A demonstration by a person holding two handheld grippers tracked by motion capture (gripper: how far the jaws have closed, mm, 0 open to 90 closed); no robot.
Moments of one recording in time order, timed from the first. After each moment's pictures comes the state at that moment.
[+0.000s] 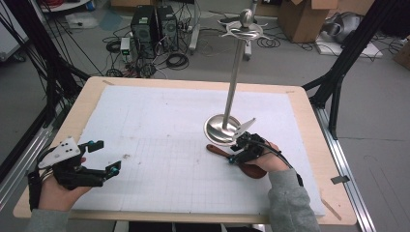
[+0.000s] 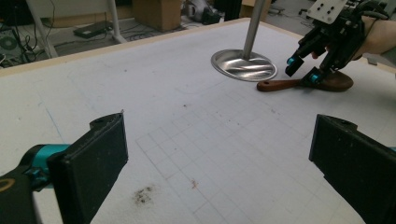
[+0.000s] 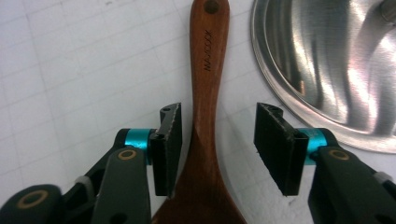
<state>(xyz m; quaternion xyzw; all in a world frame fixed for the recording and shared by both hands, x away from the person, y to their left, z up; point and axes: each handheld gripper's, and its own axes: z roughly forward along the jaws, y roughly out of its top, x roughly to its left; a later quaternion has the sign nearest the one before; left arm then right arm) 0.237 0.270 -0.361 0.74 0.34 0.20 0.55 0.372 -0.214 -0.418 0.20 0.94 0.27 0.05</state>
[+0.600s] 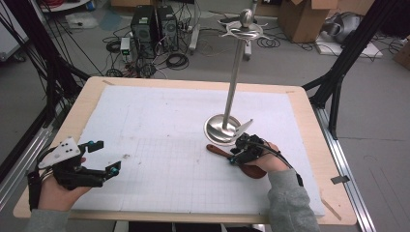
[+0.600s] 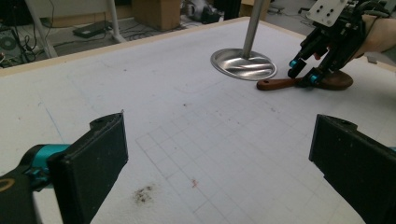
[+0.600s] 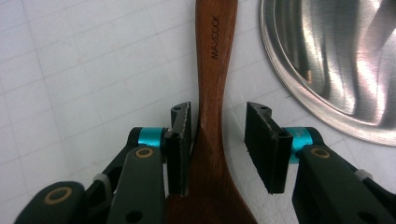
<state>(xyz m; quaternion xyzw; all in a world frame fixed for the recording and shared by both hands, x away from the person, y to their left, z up) 0.238 0.271 -0.362 0.74 0.35 0.20 0.54 0.369 -0.210 -0.418 0.20 0.95 0.25 0.05</state>
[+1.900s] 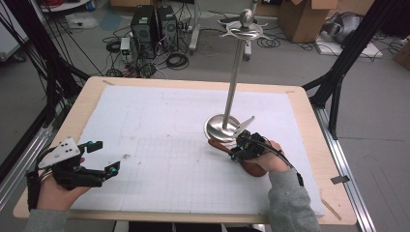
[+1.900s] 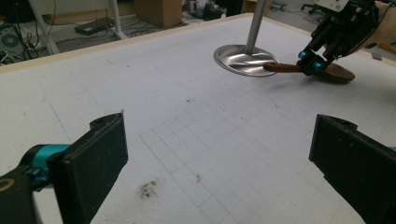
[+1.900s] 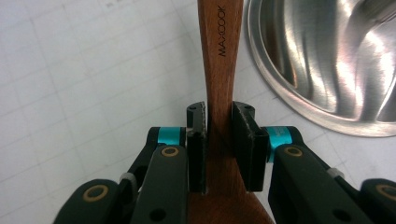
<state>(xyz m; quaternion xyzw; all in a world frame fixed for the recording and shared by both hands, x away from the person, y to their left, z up) 0.239 0.273 -0.364 0.74 0.35 0.20 0.54 0.366 -0.211 -0.402 0.23 0.94 0.25 0.05</state>
